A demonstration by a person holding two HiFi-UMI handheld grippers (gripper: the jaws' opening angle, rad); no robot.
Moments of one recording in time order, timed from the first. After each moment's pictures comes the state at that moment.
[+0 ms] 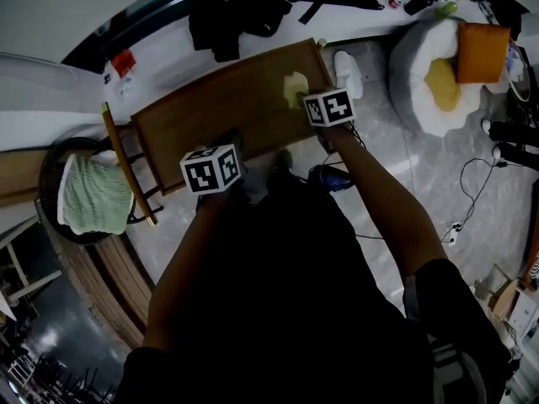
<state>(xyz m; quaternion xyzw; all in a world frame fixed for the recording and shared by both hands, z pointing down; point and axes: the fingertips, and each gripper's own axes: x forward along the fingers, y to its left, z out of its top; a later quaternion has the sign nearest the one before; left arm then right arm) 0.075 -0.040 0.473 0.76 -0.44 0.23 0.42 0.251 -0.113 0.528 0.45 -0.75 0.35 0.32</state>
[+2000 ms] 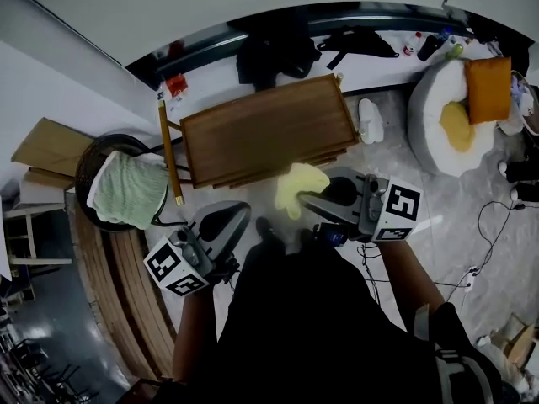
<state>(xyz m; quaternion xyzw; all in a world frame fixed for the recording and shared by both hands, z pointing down) 0.052 0.172 0.173 0.94 -0.25 -0.09 0.22 0.140 0.157 0.171 0.07 -0.98 0.16 -0.10</state>
